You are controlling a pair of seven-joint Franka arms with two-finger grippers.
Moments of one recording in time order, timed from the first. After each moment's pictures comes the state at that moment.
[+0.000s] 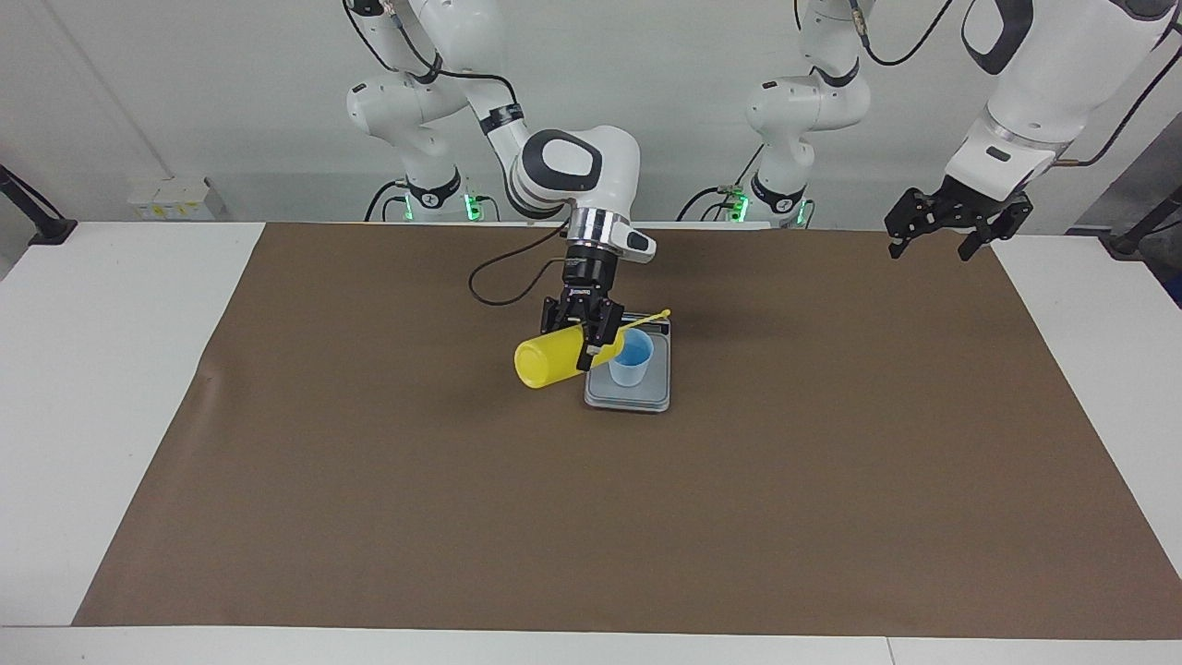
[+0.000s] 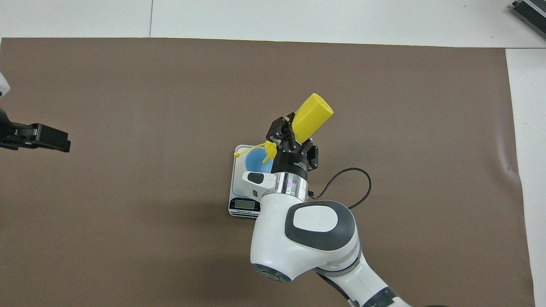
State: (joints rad) left arm 0.06 -0.03 -0.14 -1.59 0.00 1.54 0.02; right arm 0.53 0.18 0.12 -2.02 -1.54 2.38 -0.48
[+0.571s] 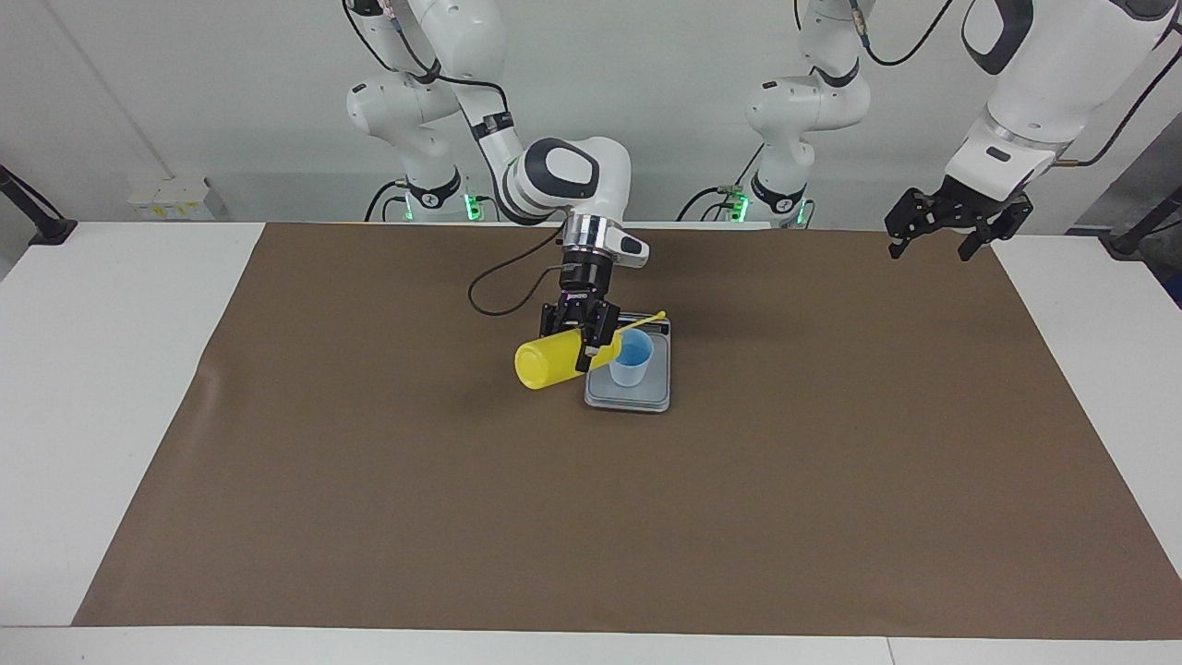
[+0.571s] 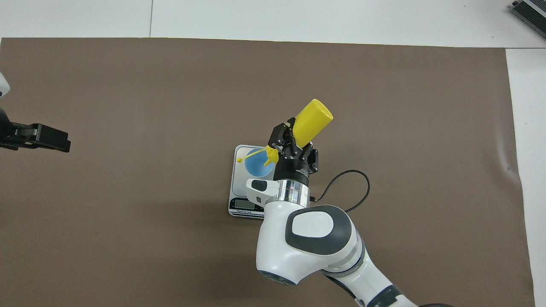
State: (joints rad) left arm 0.06 -0.03 -0.14 -1.59 0.00 1.54 0.02; right arm 0.53 0.17 0.12 -2.06 -1.64 2.38 -0.36
